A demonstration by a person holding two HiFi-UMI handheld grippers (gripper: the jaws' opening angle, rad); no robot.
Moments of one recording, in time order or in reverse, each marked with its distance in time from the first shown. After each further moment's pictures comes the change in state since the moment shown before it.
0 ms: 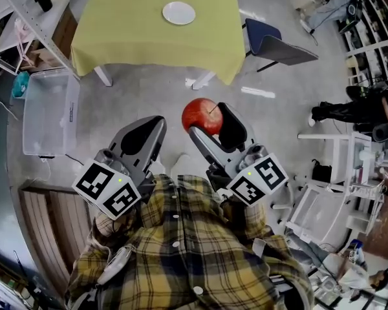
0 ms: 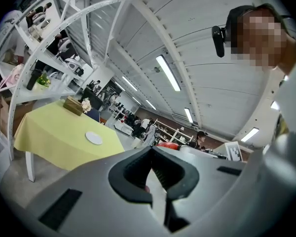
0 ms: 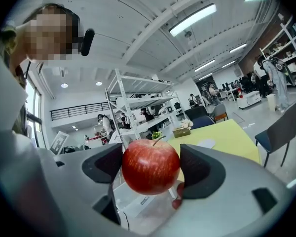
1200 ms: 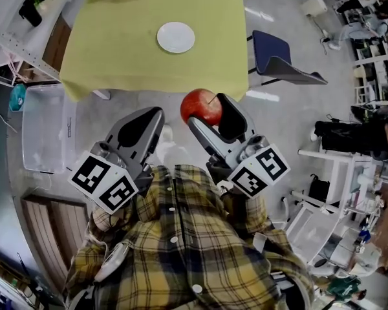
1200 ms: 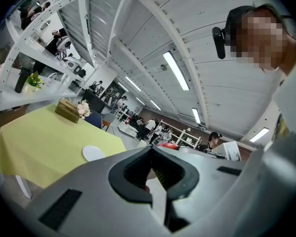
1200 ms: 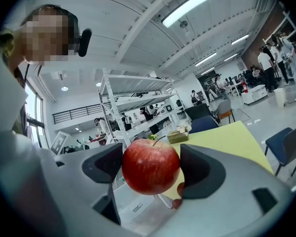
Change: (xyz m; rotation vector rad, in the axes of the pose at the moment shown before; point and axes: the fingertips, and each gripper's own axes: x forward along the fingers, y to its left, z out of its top) left arm 0.156 0.108 0.080 0.005 -0.004 0.046; right arm 0.142 -0.142 0.066 0.031 0.027 0.051
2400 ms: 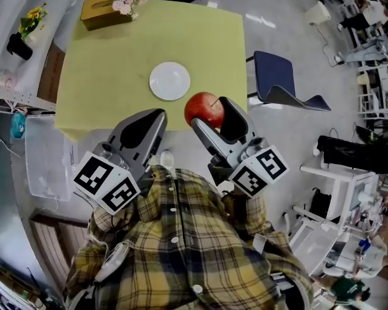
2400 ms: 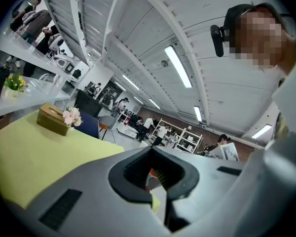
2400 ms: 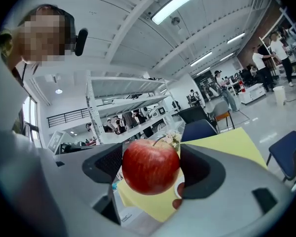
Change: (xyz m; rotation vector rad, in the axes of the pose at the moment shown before) left arm 0.147 0.080 0.079 0.043 0.022 -0.022; right arm 0.108 -0.134 0.068 0.033 -0.017 -0.038
